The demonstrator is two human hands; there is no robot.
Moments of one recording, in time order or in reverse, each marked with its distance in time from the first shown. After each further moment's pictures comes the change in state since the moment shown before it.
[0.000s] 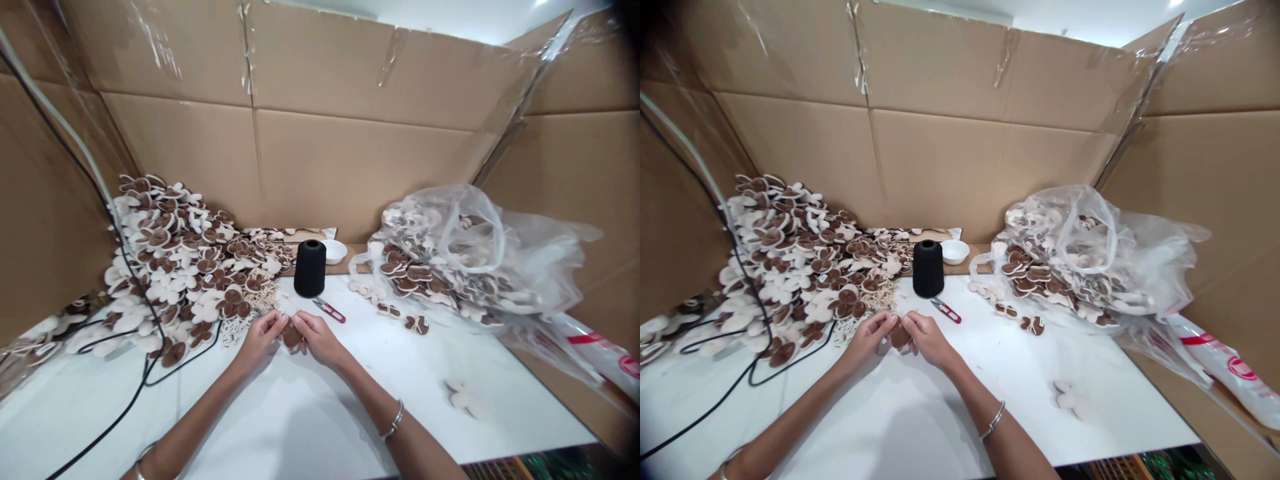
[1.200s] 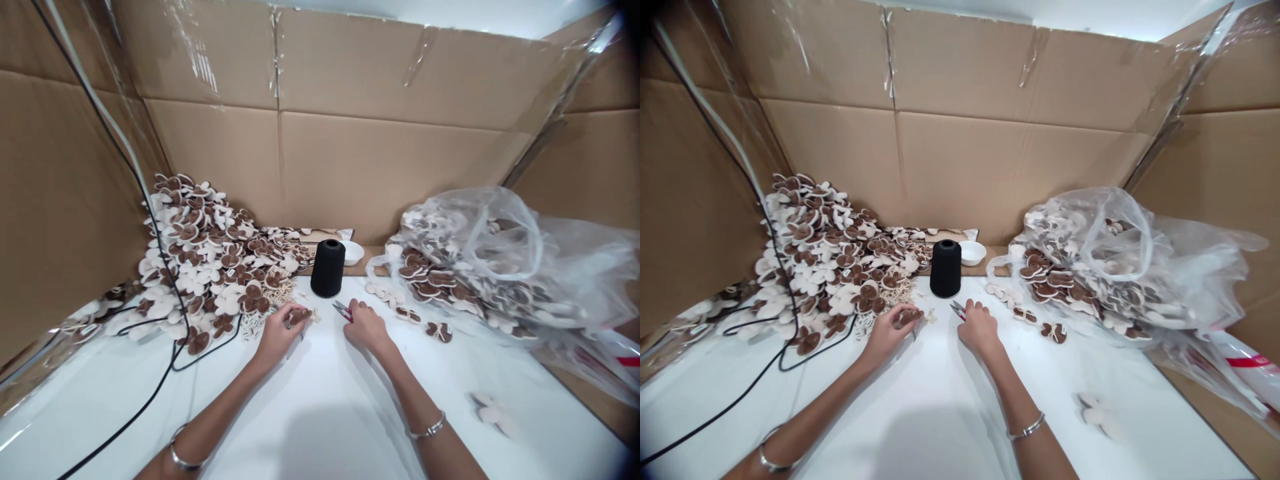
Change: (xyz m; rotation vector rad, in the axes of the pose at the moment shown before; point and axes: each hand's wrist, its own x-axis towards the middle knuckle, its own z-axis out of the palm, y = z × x) left_hand 0.003 -0.008 -0.003 0.261 0.187 0.141; right_hand -0.003 -0.025 -0.054 -1.324 0.203 0.514
